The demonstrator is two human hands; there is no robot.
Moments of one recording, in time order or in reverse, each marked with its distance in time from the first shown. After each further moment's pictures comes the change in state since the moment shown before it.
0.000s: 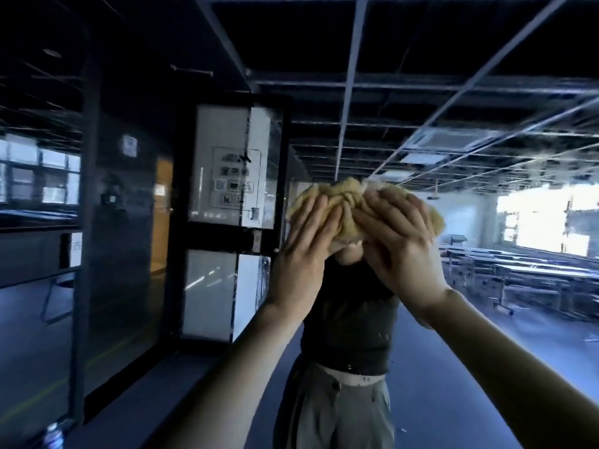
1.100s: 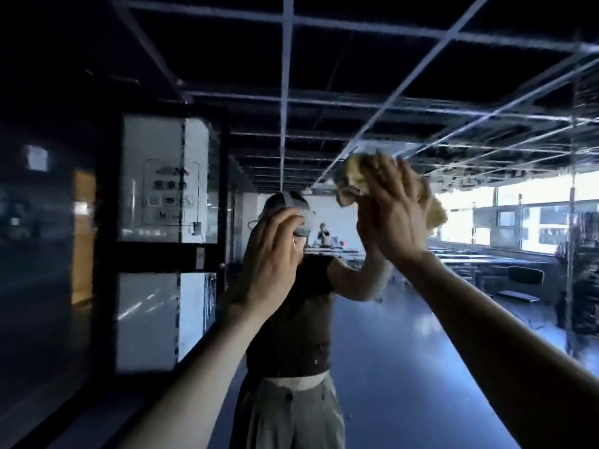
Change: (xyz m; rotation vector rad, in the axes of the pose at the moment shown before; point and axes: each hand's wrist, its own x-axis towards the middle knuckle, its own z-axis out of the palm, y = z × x) left_hand 0.040 0.064 0.005 -0.191 0.056 0.010; right_hand 0.024 0.081 -0.072 -0.365 -0.028 0.266
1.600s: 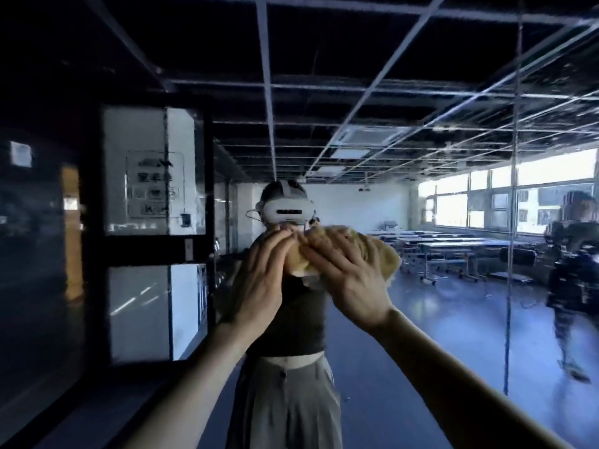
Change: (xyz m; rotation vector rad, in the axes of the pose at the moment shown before) left_hand -0.045 0.057 0.053 0.069 -0.213 -0.010; right_hand -0.120 0.038 -0.005 0.025 -0.102 -0.296
